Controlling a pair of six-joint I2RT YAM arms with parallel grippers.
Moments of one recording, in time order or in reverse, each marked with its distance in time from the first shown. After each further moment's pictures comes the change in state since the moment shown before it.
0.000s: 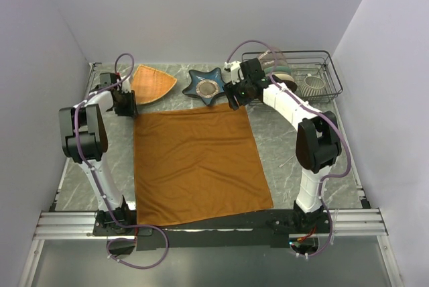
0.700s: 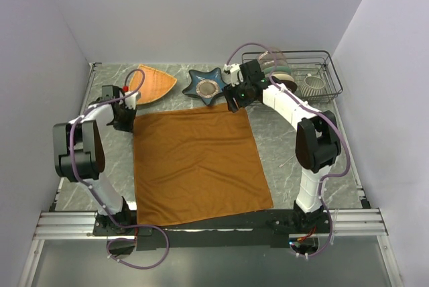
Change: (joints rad) left arm -0.034 -0.229 -0.256 -0.066 -0.061 0.219; right arm 0.000 0.003 -0.015 -0.011 -0.039 0.013
